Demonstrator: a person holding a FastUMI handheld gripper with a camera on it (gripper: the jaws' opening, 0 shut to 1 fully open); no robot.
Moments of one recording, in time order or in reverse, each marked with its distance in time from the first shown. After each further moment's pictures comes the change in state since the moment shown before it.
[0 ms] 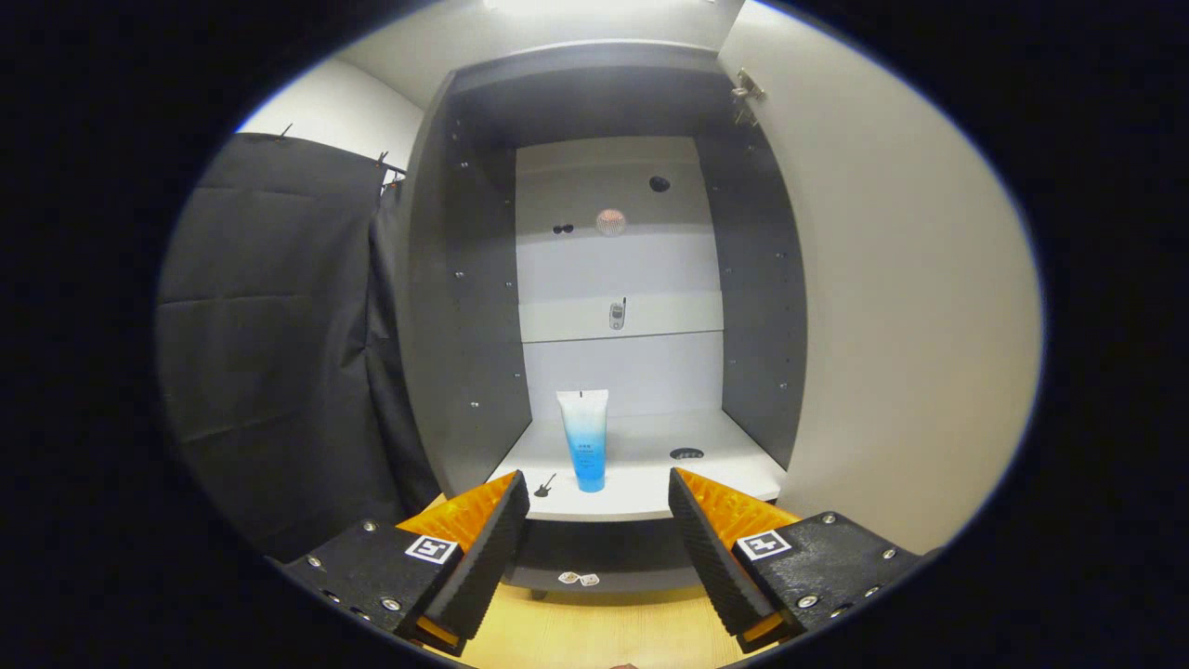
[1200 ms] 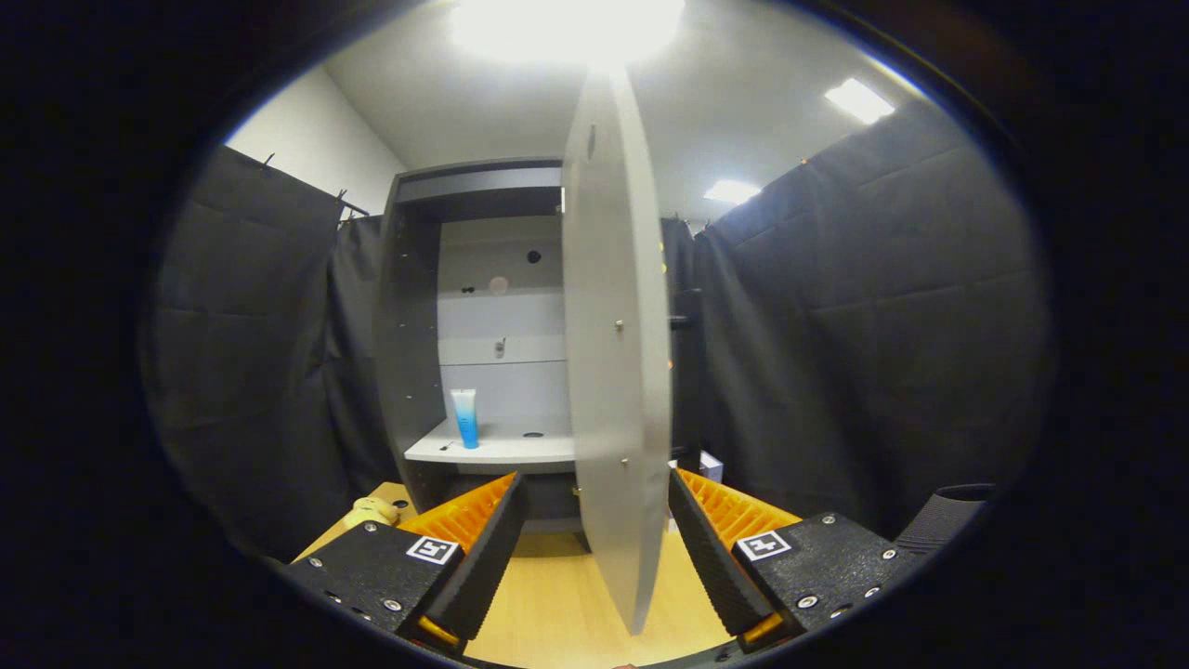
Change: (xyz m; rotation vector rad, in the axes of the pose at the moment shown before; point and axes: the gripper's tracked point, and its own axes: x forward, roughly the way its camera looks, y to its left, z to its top) arm -0.266 -0.177 0.014 -0.002 -0.093 -0.283
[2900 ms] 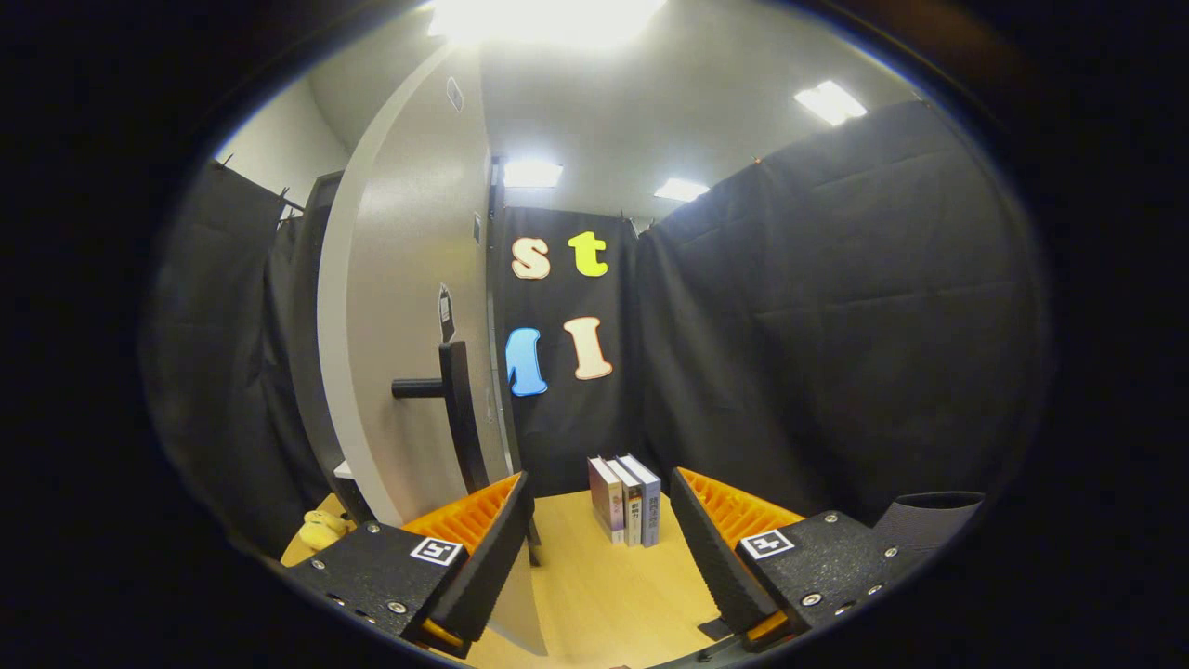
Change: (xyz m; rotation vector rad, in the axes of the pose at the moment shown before) arm 0.036 -0.038 0.026 0.014 0.026 -0.119
